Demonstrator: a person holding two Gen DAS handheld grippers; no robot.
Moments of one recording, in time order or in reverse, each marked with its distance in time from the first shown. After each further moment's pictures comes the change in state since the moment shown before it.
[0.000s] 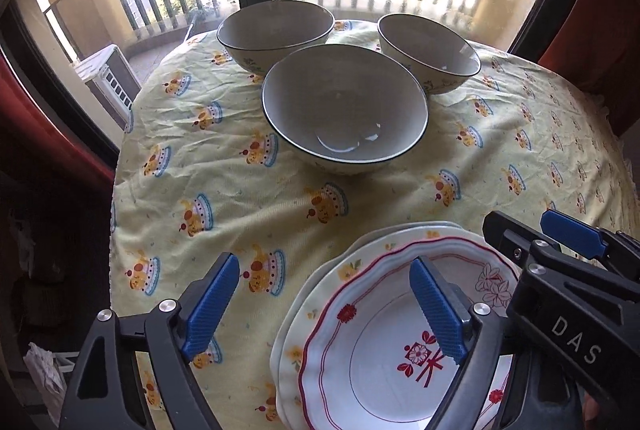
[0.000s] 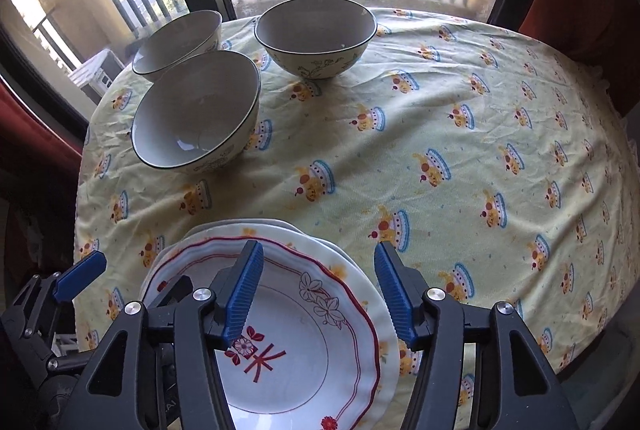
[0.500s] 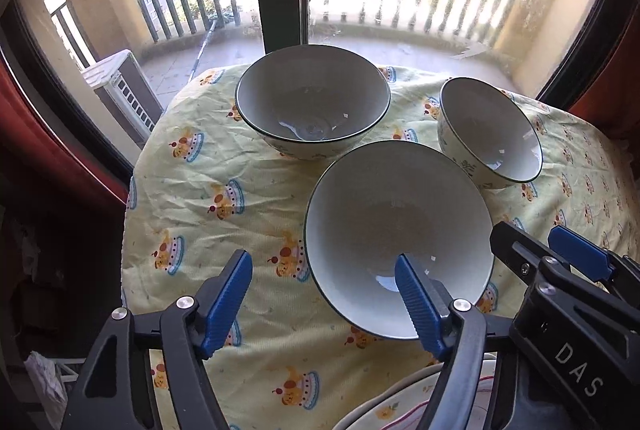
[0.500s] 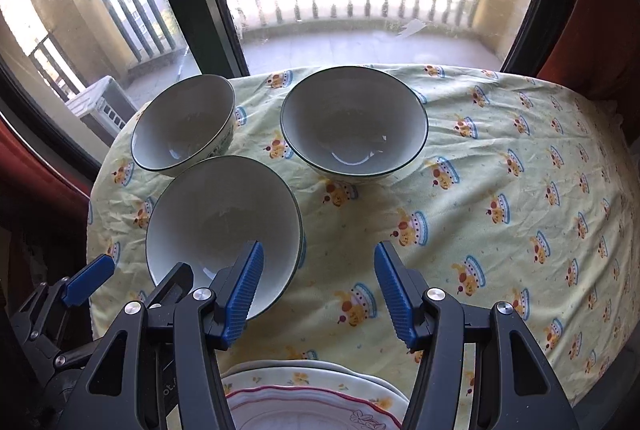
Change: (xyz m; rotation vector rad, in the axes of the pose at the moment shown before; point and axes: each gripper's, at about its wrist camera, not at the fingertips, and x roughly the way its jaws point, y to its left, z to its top) left arm 0.037 0.028 0.082 -0.055 -0.027 0.043; right arm 0.023 0.037 0.089 0.016 -0.071 0.019
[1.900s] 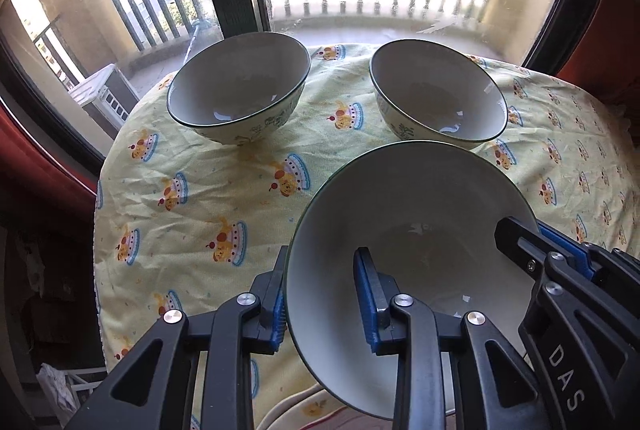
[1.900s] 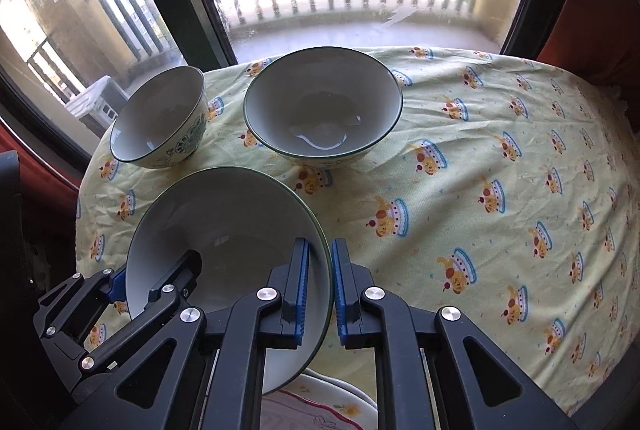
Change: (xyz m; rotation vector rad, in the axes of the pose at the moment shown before) left arm 0.002 -0.063 -0.021 0.080 0.019 0.020; right arm 0.008 -0.038 -0.011 0.013 0.021 0.018
